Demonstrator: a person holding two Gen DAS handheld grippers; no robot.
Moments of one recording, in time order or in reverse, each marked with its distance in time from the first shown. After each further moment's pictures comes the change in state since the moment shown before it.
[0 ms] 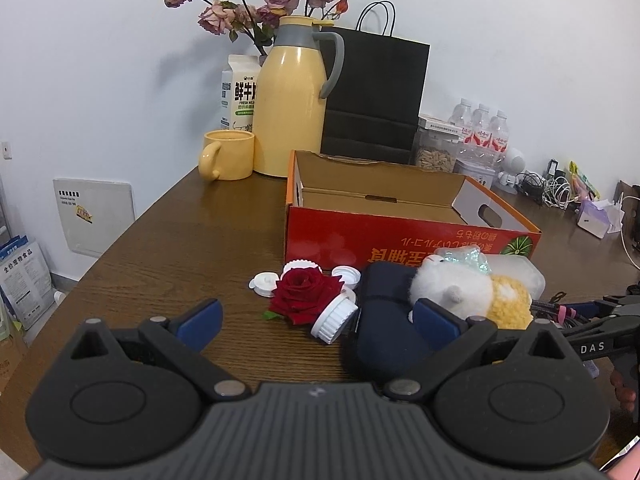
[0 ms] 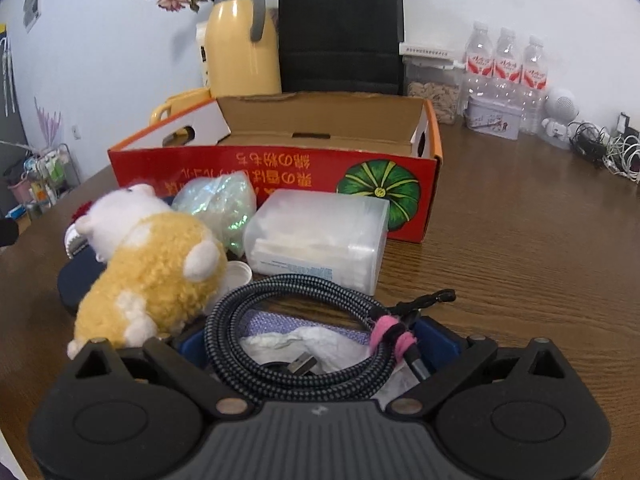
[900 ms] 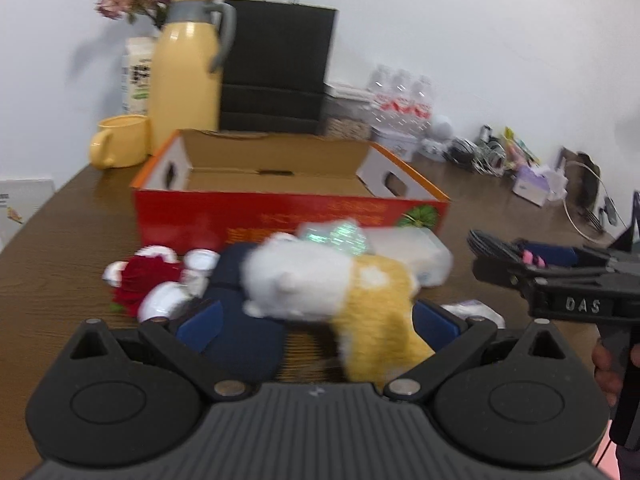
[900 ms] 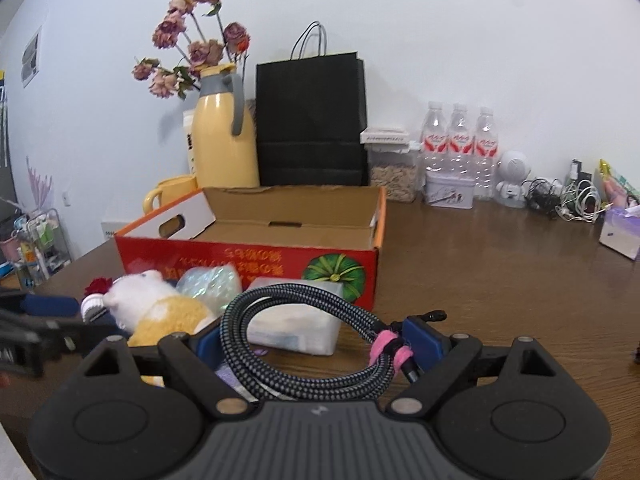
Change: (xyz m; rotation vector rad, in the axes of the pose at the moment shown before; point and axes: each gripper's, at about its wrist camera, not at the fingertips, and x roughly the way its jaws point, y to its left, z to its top) left arm 0.034 -0.095 -0.005 0.077 0.082 -0.186; right arm -0.063 -0.015 0.002 0.042 -0.245 -0.066
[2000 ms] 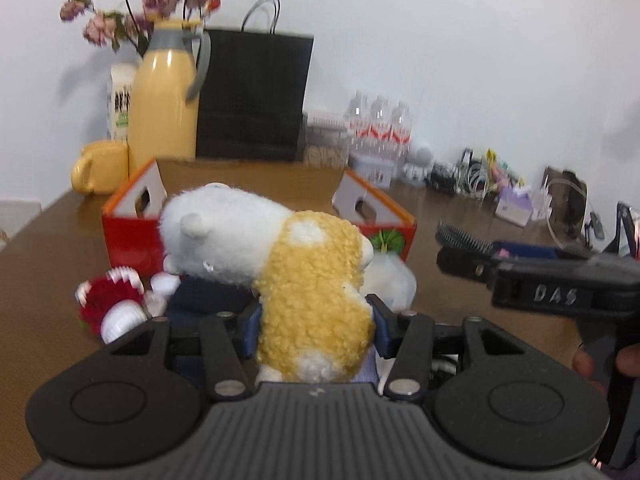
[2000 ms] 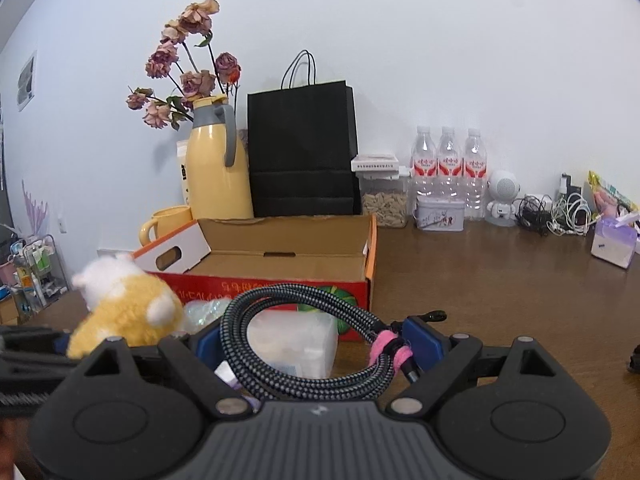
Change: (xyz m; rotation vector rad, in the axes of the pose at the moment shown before) left arm -0.007 -0.022 0.002 0.003 -0.124 -0.017; right arm -0.010 -0.001 0.006 0.022 -0.084 -0.008
